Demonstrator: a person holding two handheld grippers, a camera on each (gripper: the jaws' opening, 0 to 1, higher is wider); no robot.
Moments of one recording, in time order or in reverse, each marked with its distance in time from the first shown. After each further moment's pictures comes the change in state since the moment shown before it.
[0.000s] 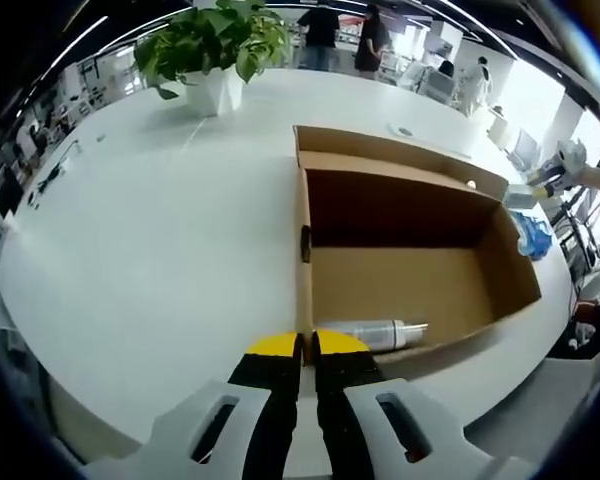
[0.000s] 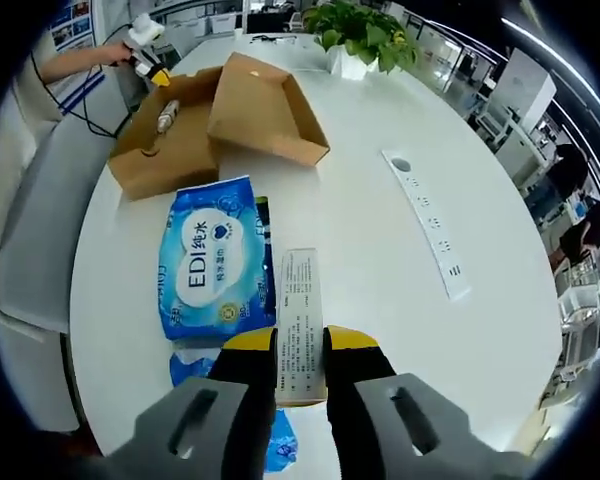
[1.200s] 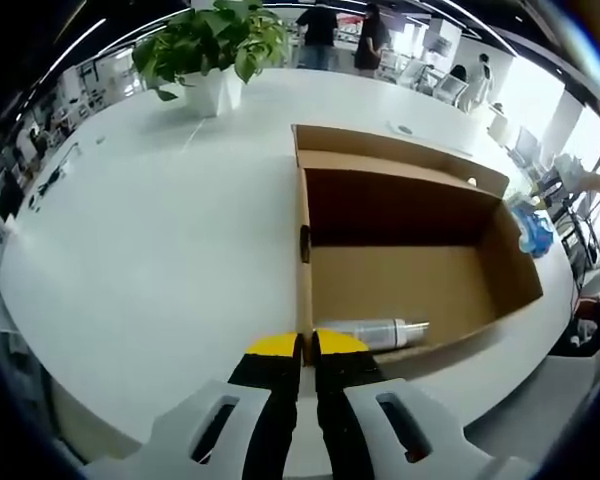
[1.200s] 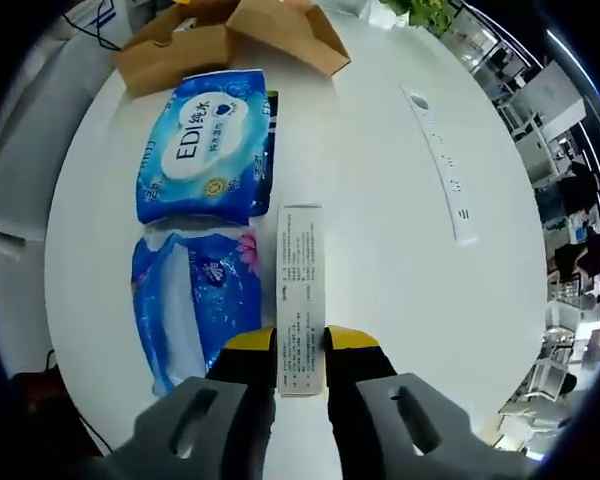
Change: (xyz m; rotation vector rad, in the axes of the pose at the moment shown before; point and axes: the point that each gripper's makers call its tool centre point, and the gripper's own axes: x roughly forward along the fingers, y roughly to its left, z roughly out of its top) left arm -0.001 -0.001 -0.001 0.012 0.005 0.003; right arm -0.002 -0.009 -0.085 -0.159 0.250 -0.022
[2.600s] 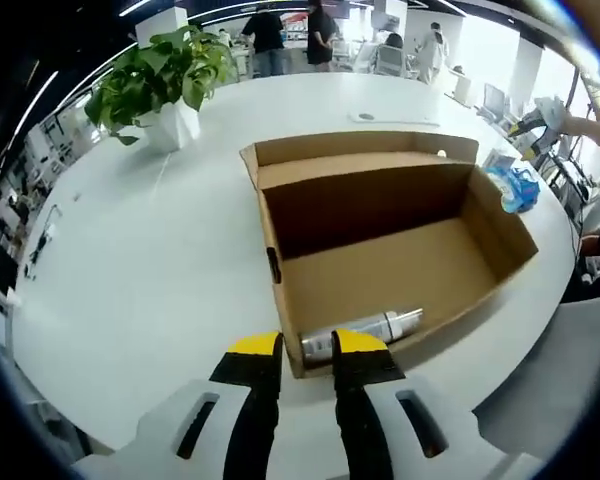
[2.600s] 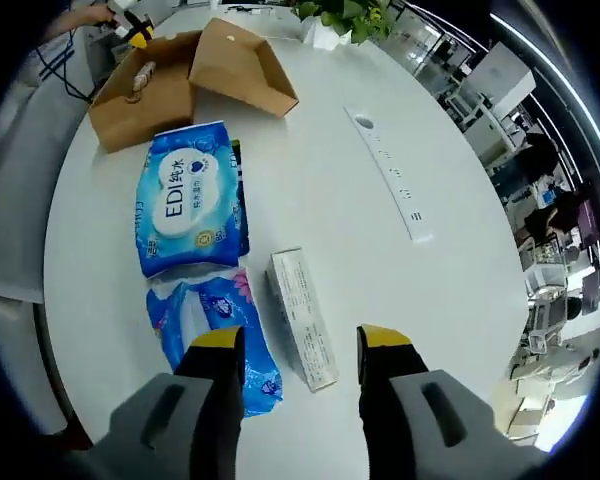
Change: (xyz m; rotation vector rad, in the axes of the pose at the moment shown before) left arm -0.005 -0.013 0.013 0.249 -0.006 -0.037; right arm -0.045 -0.003 0.028 0.222 -0.140 -0.162
